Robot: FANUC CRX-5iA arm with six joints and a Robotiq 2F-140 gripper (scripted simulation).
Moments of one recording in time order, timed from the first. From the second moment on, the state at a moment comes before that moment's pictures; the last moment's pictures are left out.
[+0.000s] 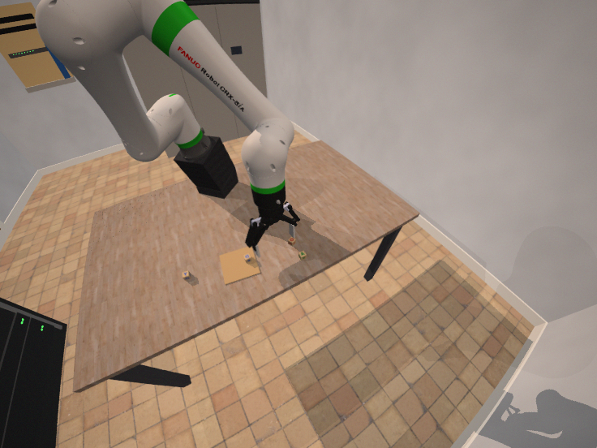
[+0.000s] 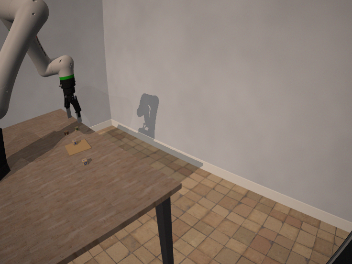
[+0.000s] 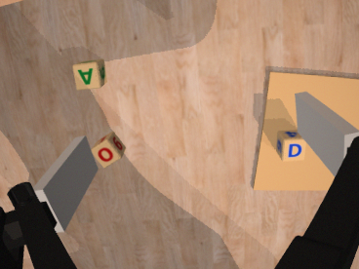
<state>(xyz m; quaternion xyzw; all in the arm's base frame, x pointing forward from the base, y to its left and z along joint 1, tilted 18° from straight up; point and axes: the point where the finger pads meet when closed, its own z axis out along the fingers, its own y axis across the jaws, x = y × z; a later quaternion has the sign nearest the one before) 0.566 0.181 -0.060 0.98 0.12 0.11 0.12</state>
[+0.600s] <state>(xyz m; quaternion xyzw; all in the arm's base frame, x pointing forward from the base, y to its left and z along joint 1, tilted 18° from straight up) 0.576 0.218 -0.068 0.91 0.39 0.08 0.14</state>
